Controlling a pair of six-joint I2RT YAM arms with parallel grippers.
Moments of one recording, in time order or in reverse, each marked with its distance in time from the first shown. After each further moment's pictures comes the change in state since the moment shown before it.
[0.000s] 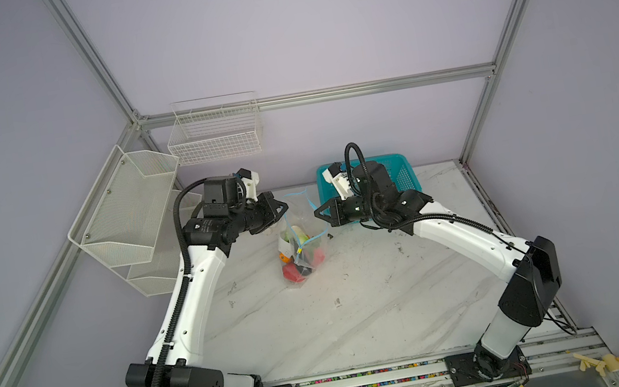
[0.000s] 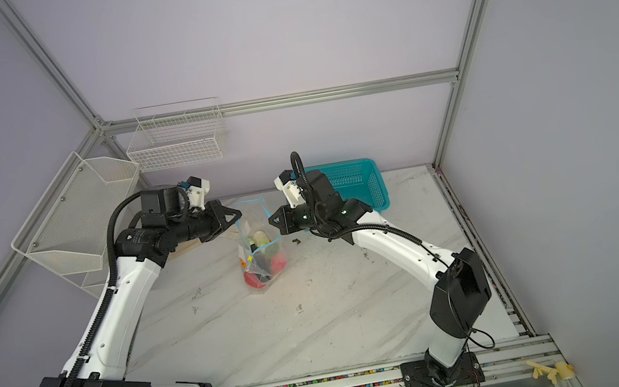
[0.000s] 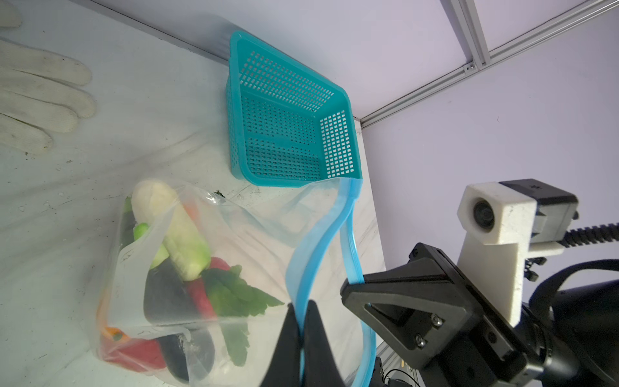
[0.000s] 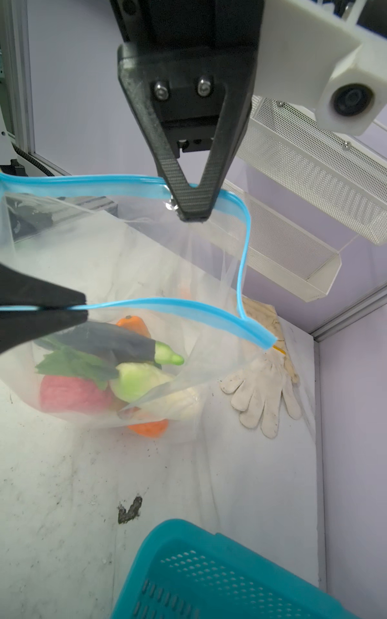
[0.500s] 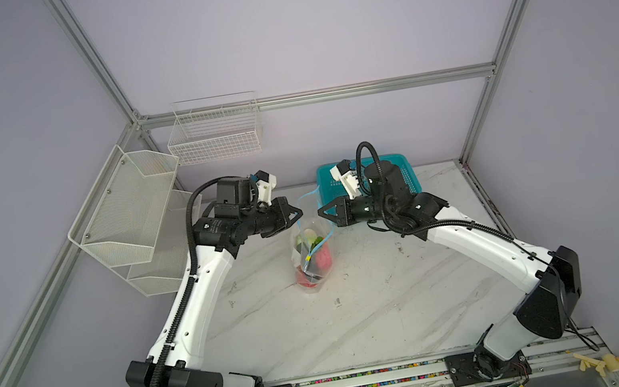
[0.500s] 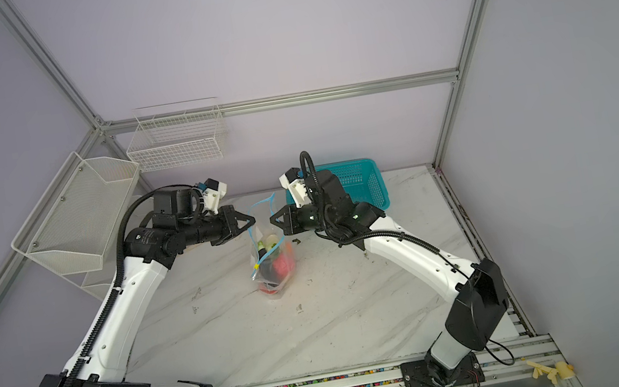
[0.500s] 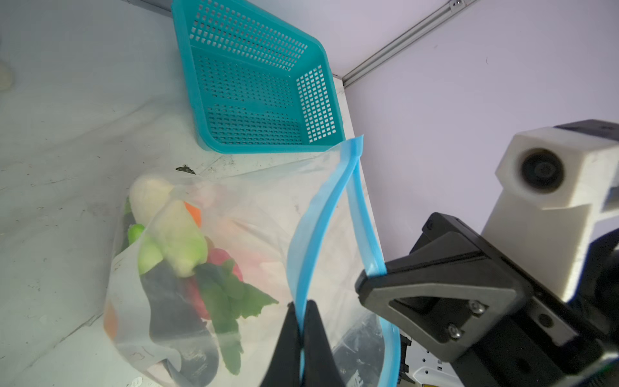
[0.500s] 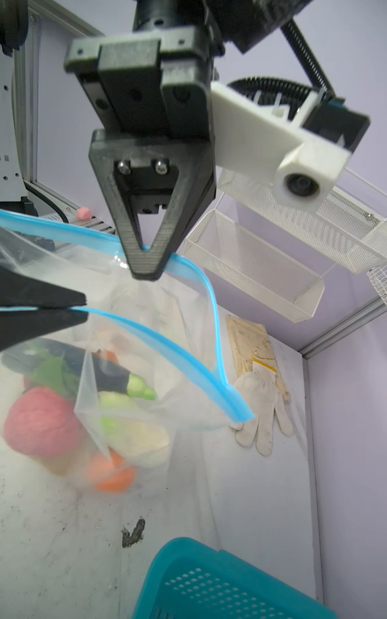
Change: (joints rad) left arm -0.098 0.000 0.003 -0.040 0.053 0.046; right arm 0.009 -0.136 -0.077 0.039 -0.008 0.090
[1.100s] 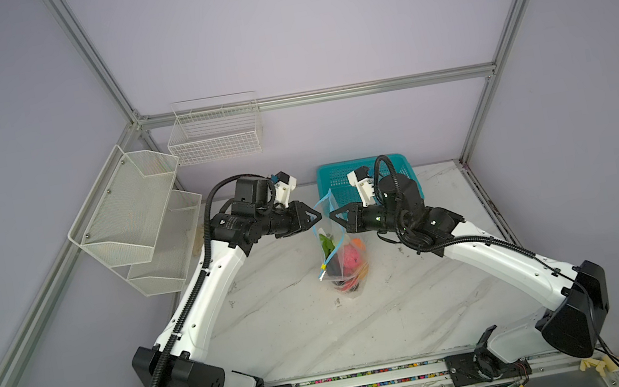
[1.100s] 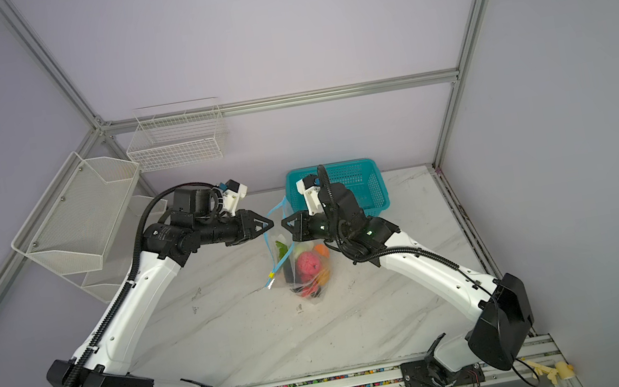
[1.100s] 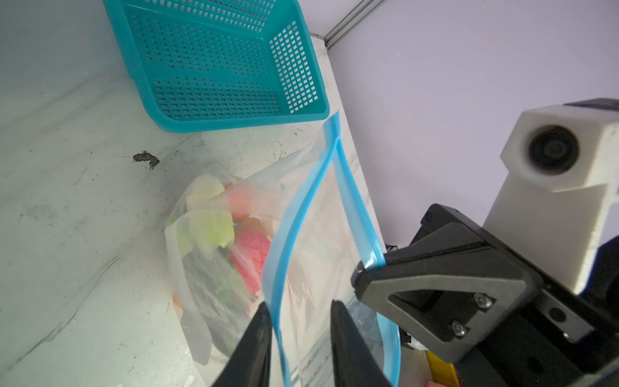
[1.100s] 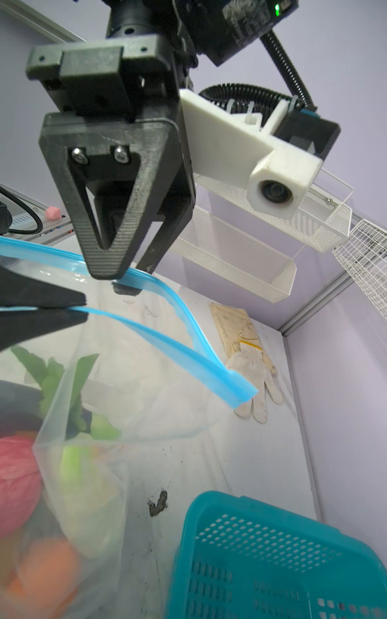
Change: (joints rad) left arm -0.080 0.044 0.011 0.002 0.018 0.050; right arm 0.011 -0.120 -0.190 0.105 0.135 0.093
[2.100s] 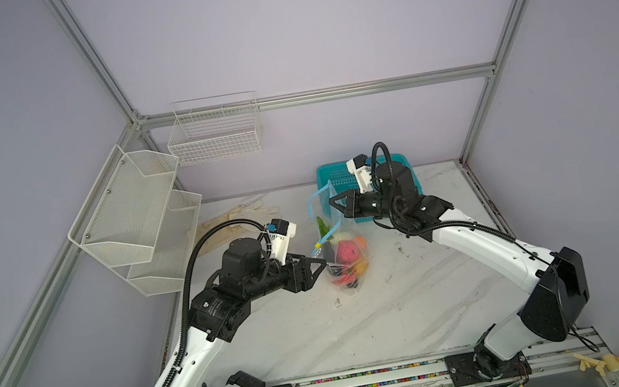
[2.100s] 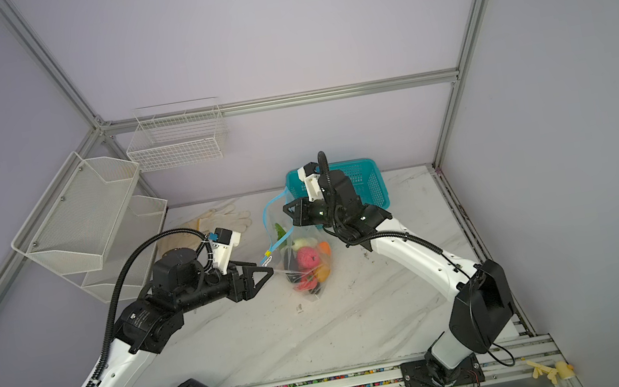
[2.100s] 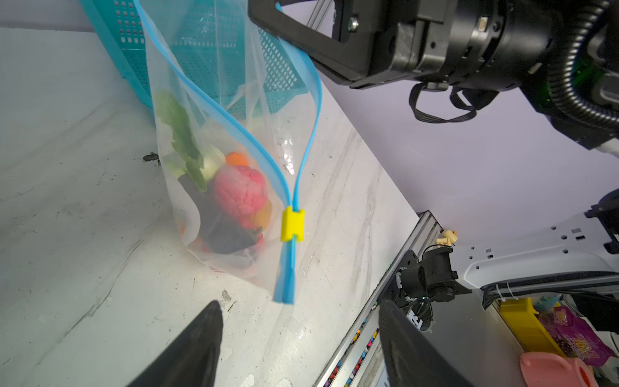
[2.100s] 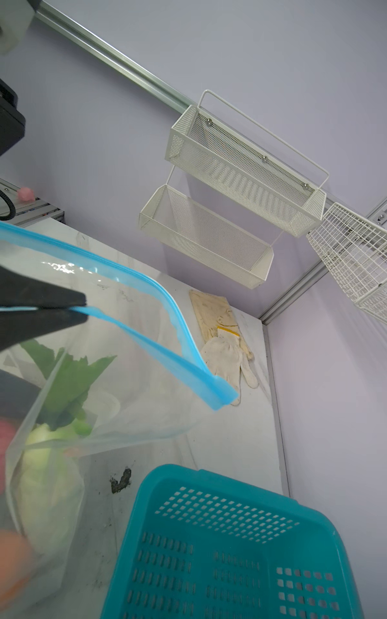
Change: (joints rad) left arm -0.157 -0.554 -0.551 0.205 -0.169 0.134; right arm -0.091 0.123 0.089 0.037 -0.062 -0.042
